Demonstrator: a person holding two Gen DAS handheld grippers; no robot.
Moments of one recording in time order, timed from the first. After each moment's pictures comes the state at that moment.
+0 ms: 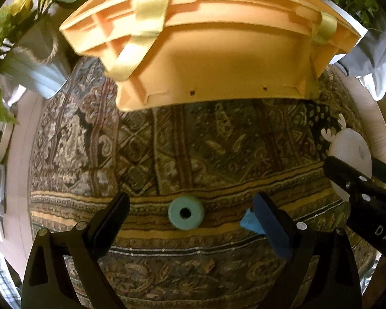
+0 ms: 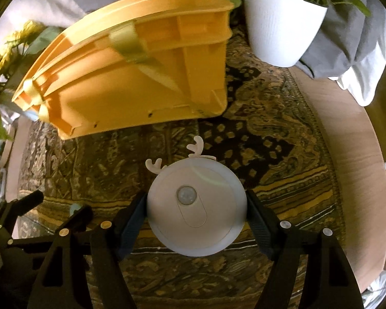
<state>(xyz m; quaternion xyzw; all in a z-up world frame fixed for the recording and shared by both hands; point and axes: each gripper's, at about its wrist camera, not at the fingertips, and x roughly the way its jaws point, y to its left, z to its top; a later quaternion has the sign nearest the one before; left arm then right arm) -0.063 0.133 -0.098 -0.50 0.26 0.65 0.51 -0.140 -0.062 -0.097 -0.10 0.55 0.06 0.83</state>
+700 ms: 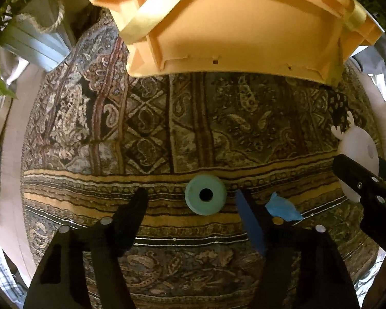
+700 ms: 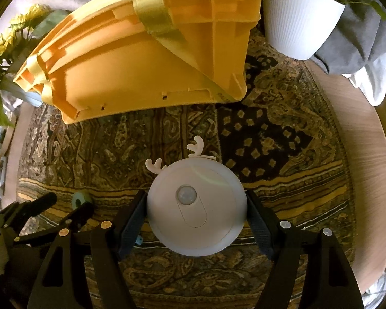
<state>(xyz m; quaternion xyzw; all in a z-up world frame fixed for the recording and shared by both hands) -0.053 0.109 -0.116 -0.55 0.25 0.63 0.48 -0.145 -0.050 -0.112 -0.12 0.57 0.08 0.81</state>
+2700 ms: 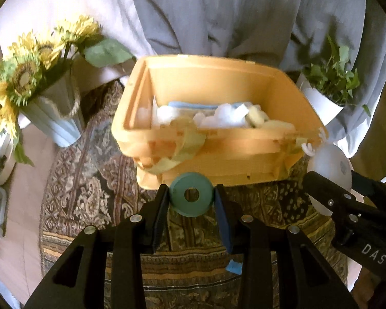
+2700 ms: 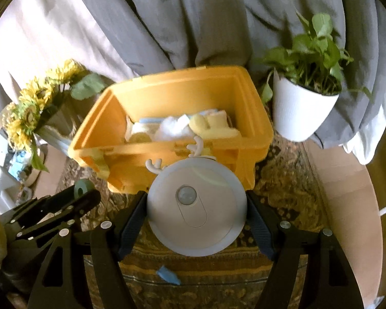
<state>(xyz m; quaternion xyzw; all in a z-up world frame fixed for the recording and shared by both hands) -0.102 0.098 0.004 -0.44 0.05 0.73 0.53 -0.141 -0.004 -0.007 -0.12 0.43 0.15 0.88</state>
